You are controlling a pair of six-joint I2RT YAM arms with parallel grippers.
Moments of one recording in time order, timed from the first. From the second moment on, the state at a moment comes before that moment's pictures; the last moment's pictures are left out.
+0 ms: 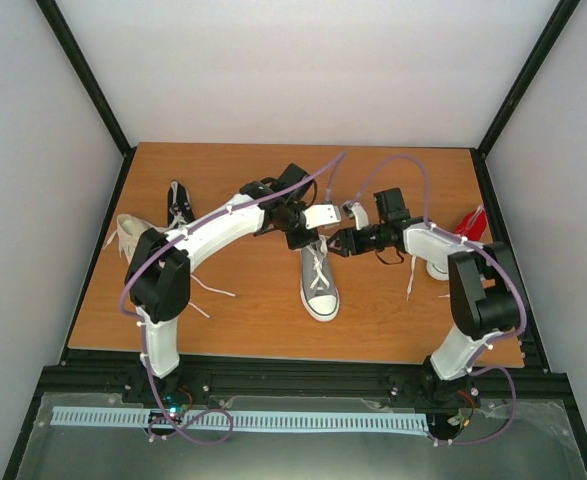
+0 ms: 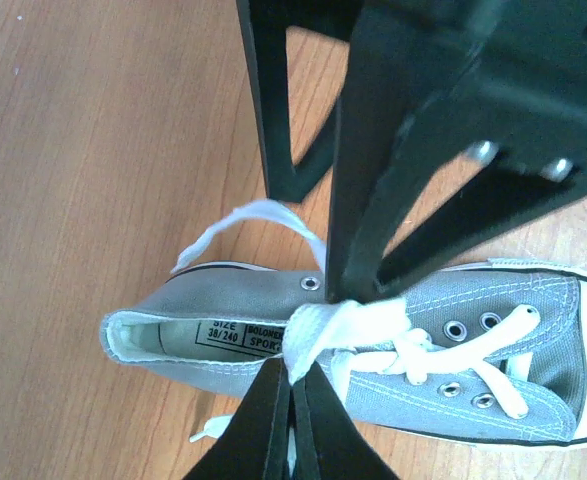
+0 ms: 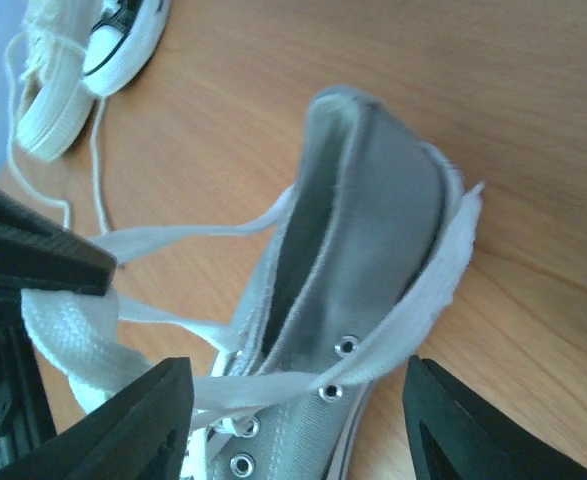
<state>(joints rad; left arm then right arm) -0.70 1.92 1.63 -0.78 0.28 0.58 0.29 1.70 0.99 -0.26 -0.80 0.04</state>
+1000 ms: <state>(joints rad) -0.69 1.91 1.62 -0.78 0.26 0.44 0.45 1.44 0.67 0.20 -0.43 0.28</state>
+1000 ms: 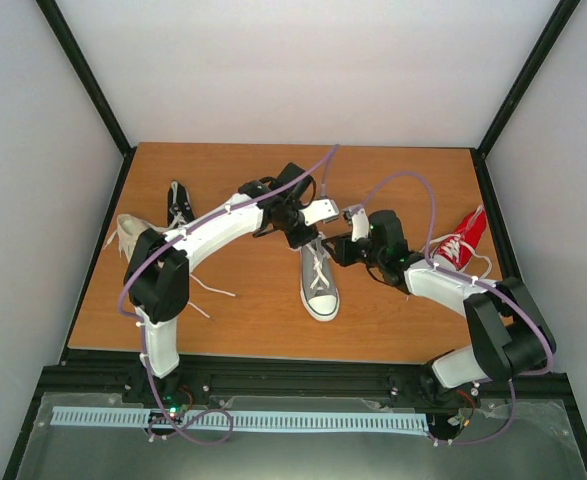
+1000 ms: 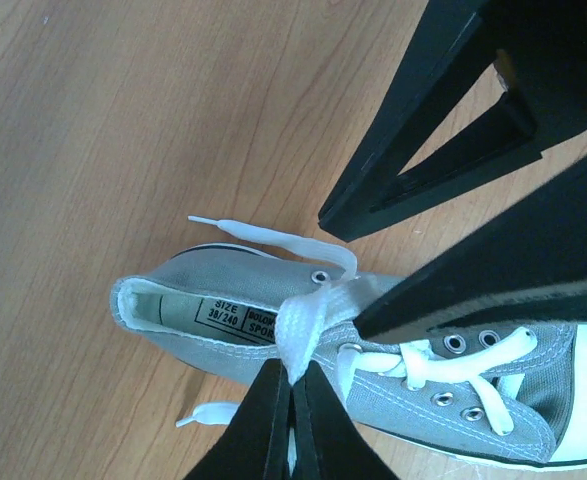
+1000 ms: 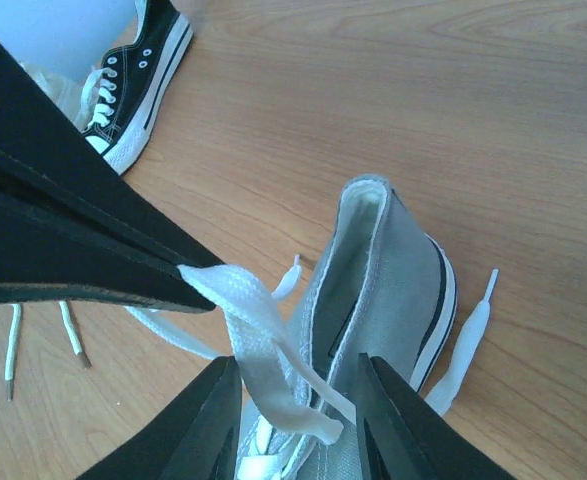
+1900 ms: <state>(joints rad) -0.66 1.91 1.63 -0.80 0.23 0.34 0.50 1.28 0.59 0.24 -0.36 0.20</state>
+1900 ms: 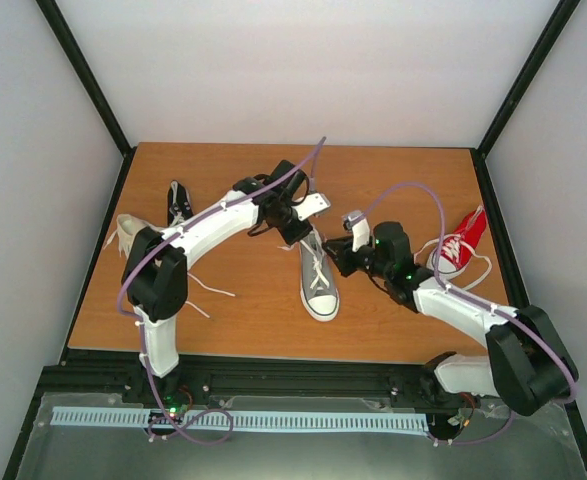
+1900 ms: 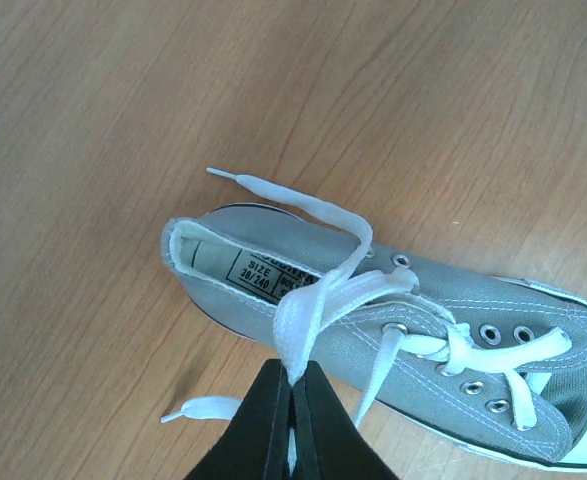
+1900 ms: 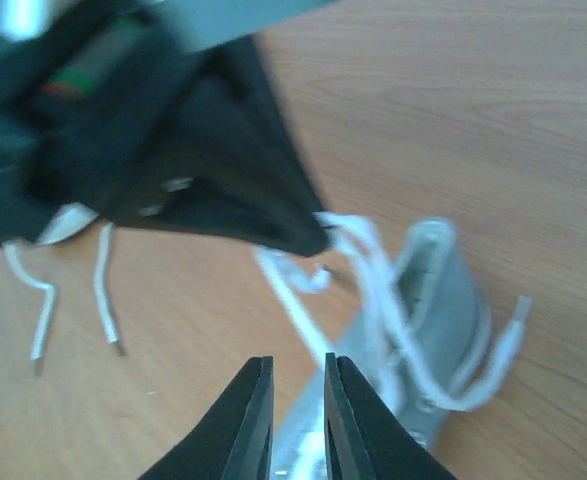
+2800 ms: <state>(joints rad) -0.65 1.91 1.63 -0.80 0.31 0.32 0.58 1.51 0.62 0.41 -0.14 0.22</state>
